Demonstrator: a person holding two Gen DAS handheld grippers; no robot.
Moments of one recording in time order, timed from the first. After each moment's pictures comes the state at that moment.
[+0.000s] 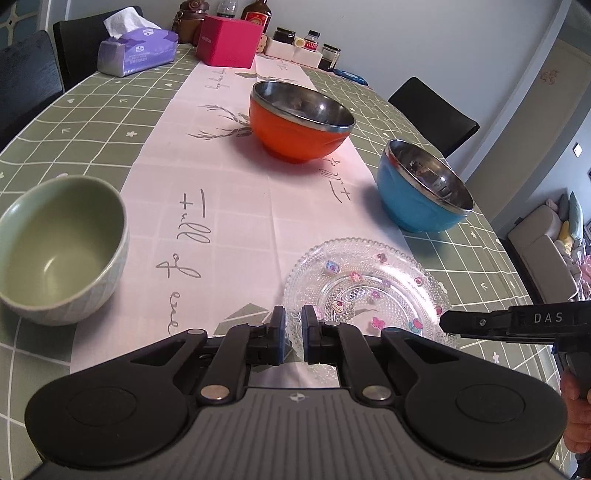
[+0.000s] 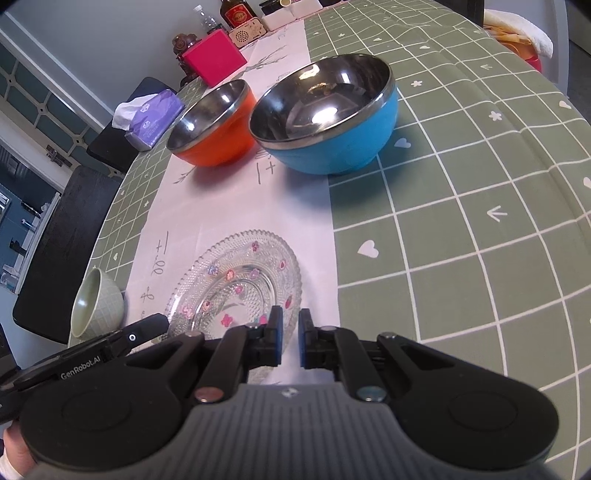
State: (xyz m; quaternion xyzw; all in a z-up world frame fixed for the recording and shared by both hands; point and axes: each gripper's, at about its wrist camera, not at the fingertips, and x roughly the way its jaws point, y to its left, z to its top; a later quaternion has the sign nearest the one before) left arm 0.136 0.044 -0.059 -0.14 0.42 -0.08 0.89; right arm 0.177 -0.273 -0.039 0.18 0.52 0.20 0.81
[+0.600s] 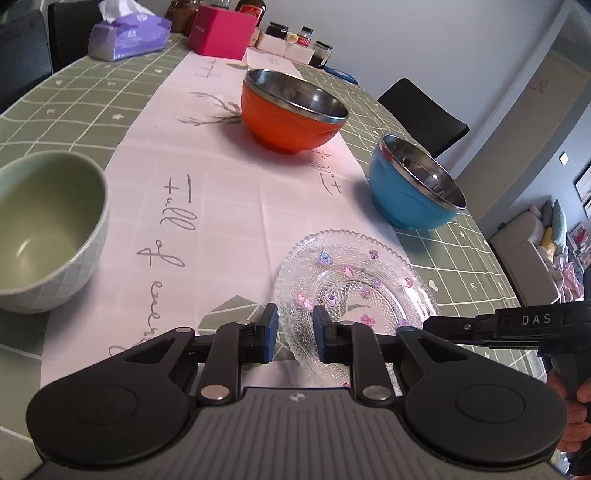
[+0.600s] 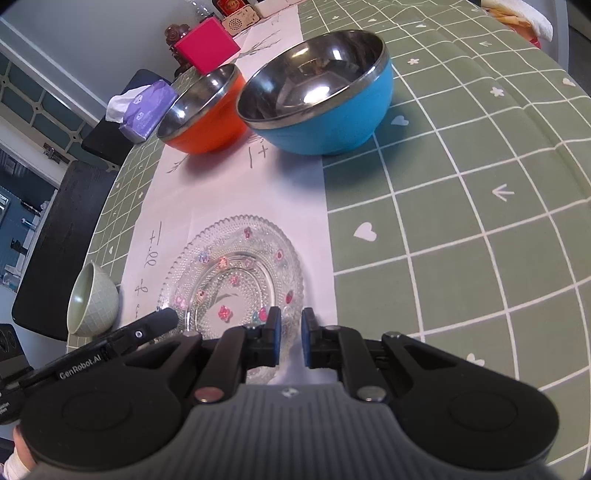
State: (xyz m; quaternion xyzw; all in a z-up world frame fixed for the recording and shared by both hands) left arm 0.138 0.043 -0.073 -0.16 0.42 -0.10 0.89; right arm 0.180 -0.274 -0.051 0.19 0.54 0.20 0.80
